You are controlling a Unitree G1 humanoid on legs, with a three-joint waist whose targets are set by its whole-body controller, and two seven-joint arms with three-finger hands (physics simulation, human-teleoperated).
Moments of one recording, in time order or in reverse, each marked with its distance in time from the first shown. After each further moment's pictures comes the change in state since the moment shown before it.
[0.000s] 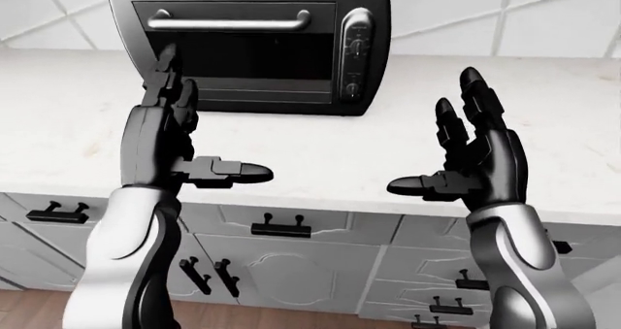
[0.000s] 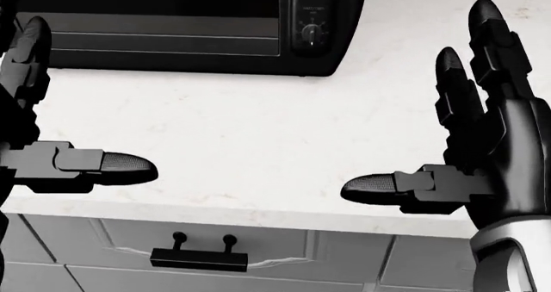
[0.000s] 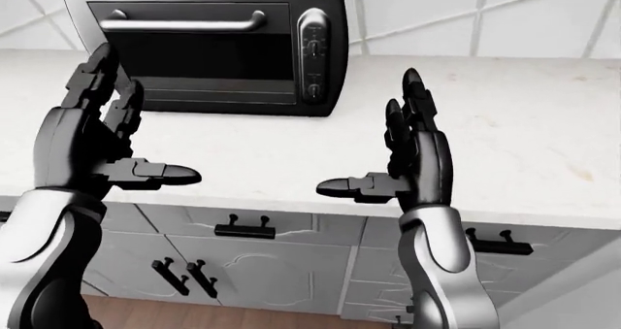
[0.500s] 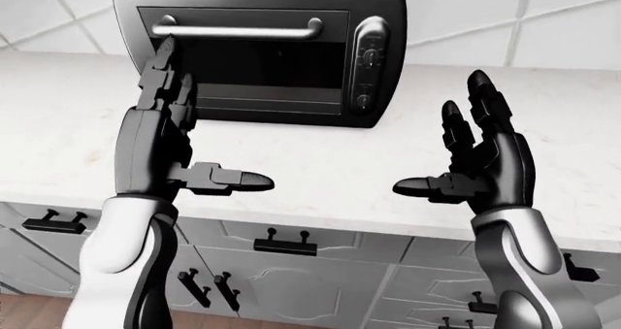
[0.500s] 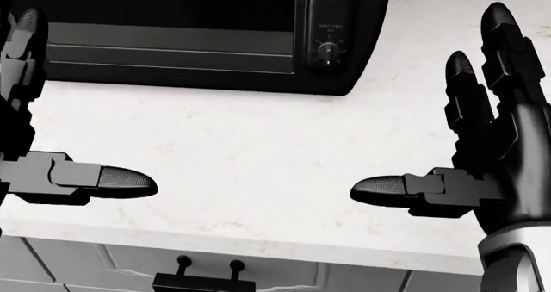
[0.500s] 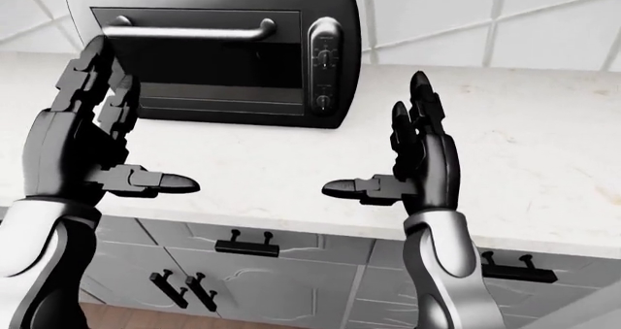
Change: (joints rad) left arm 0.041 -0.006 -0.005 -0.042 0.037 -0.074 -0.060; right arm 0.022 -0.005 -0.022 -0.010 0.025 -0.008 -0.015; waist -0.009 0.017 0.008
